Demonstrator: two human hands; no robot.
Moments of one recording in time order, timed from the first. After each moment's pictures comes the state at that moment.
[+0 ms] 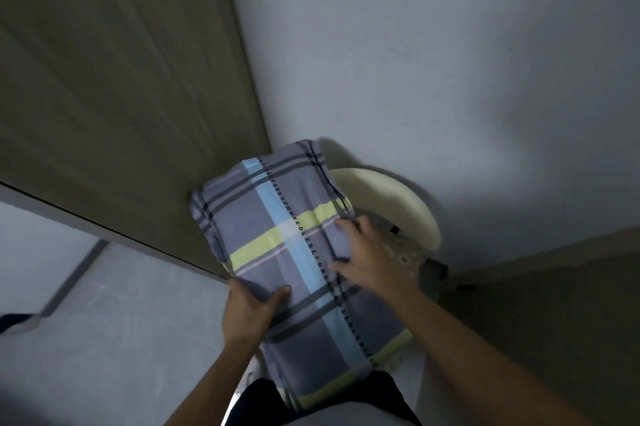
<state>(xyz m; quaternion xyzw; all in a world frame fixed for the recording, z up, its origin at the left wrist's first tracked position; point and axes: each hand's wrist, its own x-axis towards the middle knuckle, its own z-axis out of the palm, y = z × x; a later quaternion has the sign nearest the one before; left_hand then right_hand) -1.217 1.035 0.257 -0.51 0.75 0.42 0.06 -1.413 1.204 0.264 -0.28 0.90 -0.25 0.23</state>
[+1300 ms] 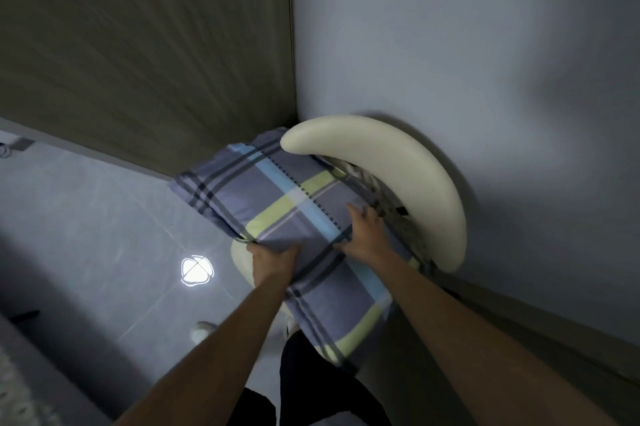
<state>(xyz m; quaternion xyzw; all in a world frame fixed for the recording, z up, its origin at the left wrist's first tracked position) -1.345 1.119 0.068 -0.72 0.48 0.51 0.08 -1.533 1.220 0.038 -0.30 0.84 -0.02 0.44</state>
